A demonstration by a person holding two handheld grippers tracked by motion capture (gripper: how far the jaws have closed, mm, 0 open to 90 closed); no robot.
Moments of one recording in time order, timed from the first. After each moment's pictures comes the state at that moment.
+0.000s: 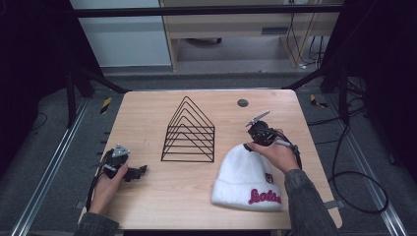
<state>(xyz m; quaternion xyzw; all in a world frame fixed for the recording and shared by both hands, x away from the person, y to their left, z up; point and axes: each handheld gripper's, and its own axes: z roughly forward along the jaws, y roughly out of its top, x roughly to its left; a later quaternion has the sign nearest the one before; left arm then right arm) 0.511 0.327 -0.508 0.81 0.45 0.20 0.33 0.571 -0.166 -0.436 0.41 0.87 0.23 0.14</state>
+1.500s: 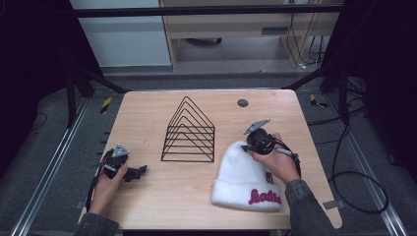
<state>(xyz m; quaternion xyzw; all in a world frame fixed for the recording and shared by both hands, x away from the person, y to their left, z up) 0.511 0.327 -0.508 0.81 0.45 0.20 0.33 0.539 -0.158 -0.428 0.34 0.88 0.30 0.16</state>
